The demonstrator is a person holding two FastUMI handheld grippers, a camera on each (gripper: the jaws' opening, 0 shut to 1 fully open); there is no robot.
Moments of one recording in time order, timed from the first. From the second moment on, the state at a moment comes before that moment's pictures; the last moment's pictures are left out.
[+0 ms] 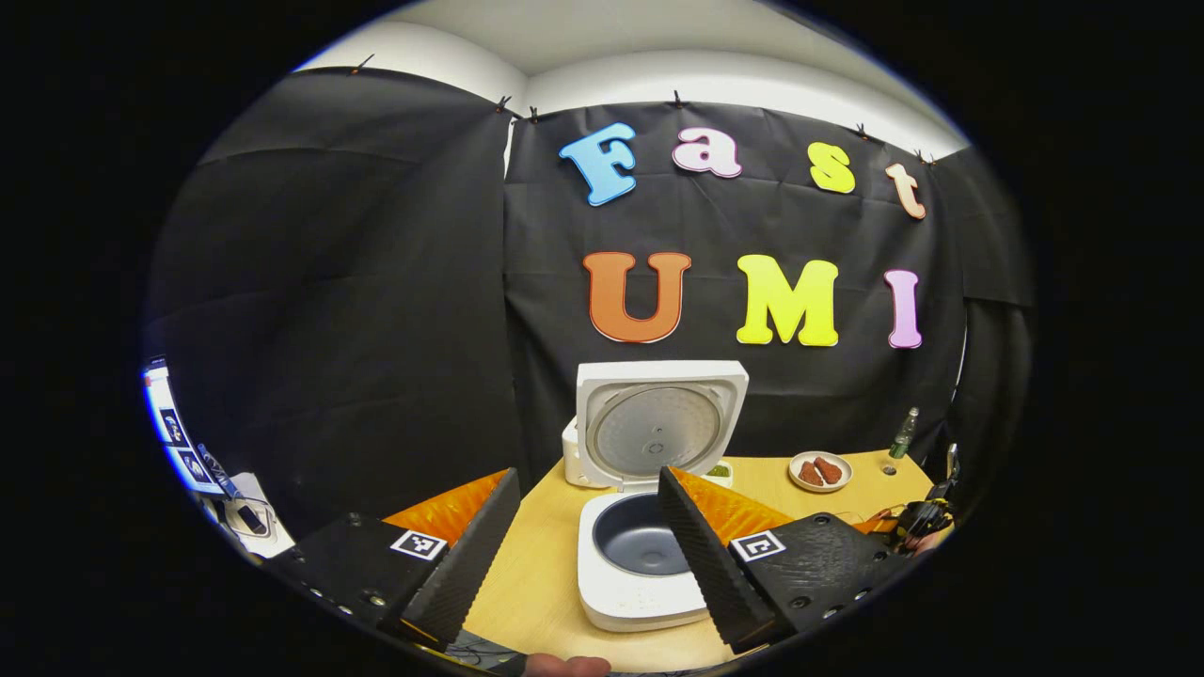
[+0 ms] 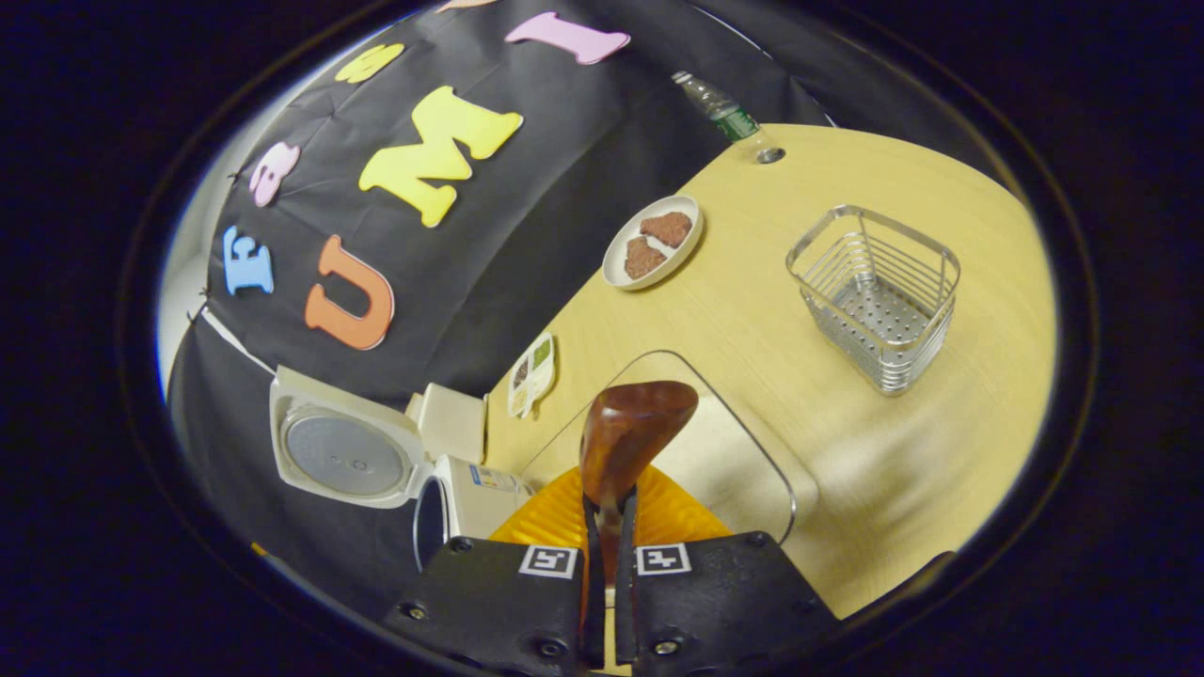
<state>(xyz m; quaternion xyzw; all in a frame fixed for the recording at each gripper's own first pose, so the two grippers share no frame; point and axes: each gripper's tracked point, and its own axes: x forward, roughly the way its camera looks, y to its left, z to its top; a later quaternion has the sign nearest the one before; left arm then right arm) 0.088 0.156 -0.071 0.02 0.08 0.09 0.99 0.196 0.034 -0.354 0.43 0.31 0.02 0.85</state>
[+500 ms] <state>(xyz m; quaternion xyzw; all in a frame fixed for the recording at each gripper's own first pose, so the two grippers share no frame) 0.074 0.147 -0.056 0.00 0.07 0.12 0.99 0.199 -0.010 -0.275 0.53 0.26 0.04 0.81</state>
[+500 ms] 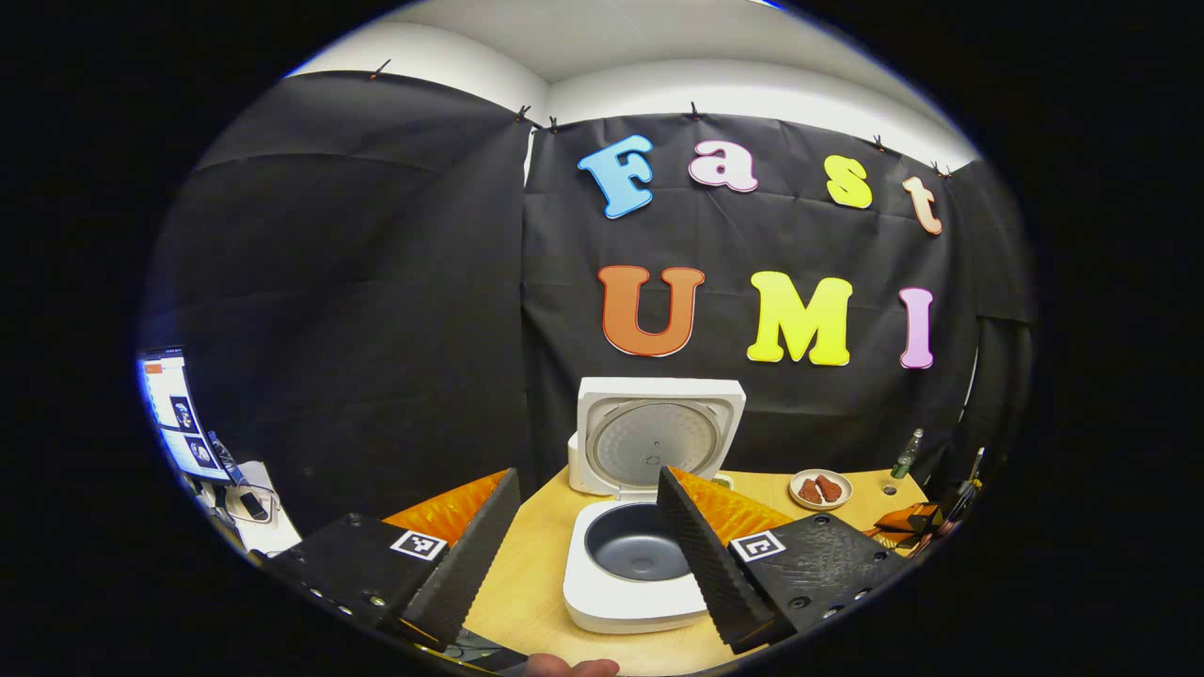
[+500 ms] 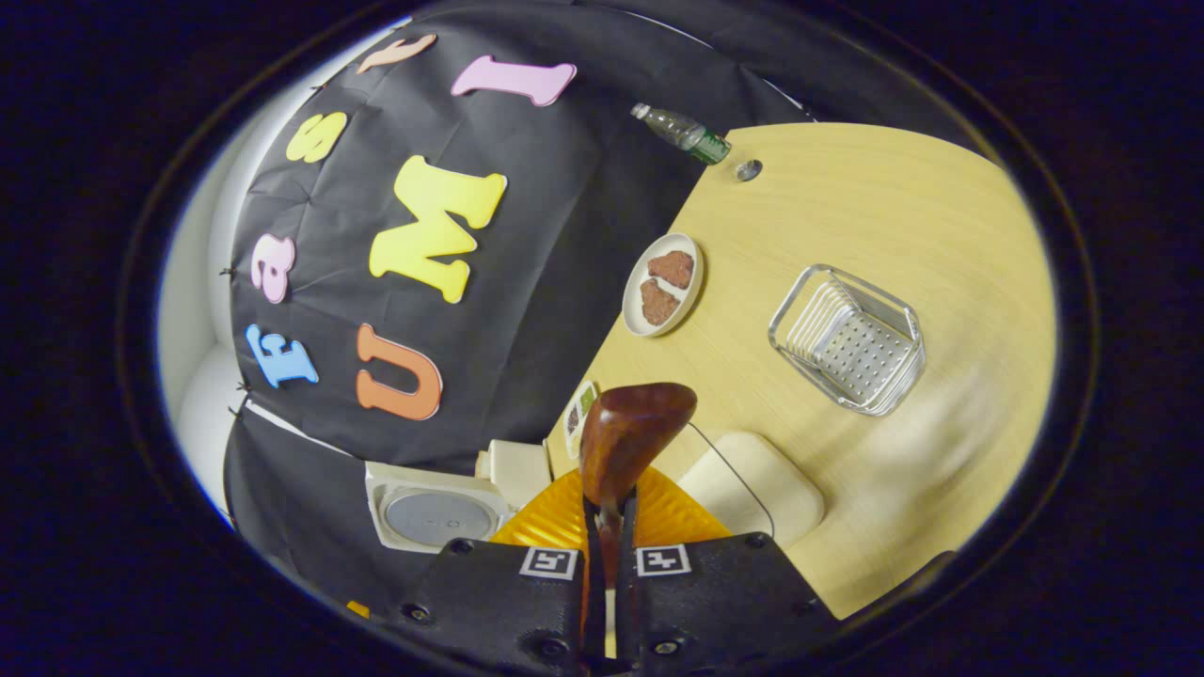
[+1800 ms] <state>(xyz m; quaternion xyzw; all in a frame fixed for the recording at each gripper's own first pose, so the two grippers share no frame) 0.018 0.244 -0.060 -0.01 0.07 0.16 0.98 0.279 0.268 -0.223 0.35 0.28 0.22 0.87</state>
